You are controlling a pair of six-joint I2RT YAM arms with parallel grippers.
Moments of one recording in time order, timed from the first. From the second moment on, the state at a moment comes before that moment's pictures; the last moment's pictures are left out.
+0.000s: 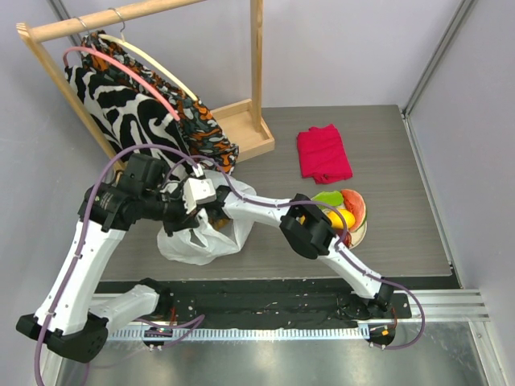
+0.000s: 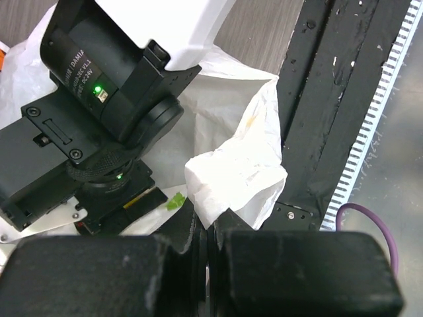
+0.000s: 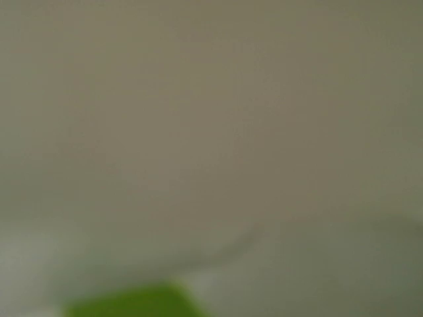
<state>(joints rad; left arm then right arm) -0.42 1.03 1.40 -1.36 0.54 0.67 1.07 2.46 2.07 -0.38 -0.31 0.15</state>
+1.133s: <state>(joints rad) -0.35 0.89 1.30 -1.37 0.33 0.68 0.89 1.81 1.49 -0.50 -0.18 -0.19</state>
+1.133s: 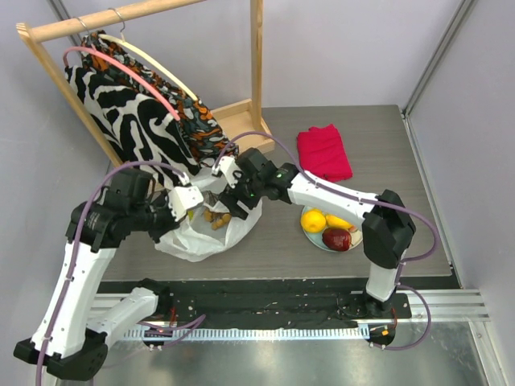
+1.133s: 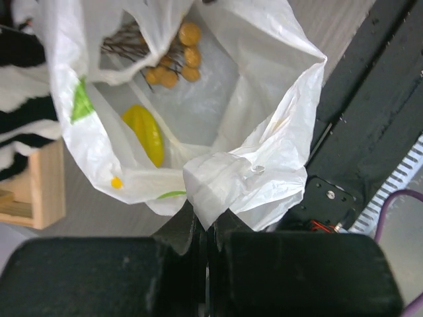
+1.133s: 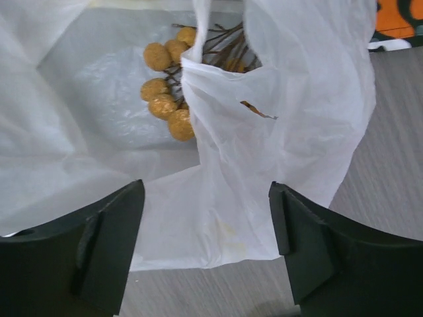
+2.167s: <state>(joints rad) -0.34 1.32 1.83 -1.31 0.29 0.76 0.65 2.15 2.00 -0.51 -0.04 -0.29</state>
